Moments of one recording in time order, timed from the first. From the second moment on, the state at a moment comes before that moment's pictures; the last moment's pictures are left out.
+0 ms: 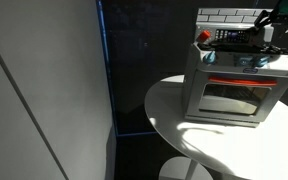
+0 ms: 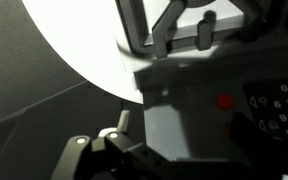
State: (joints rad) arm -0.02 0.28 -0.15 -1.67 -0.17 2.35 0.55
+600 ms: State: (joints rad) arm -0.02 0.23 -0.15 -1.68 -0.10 2.24 0.48
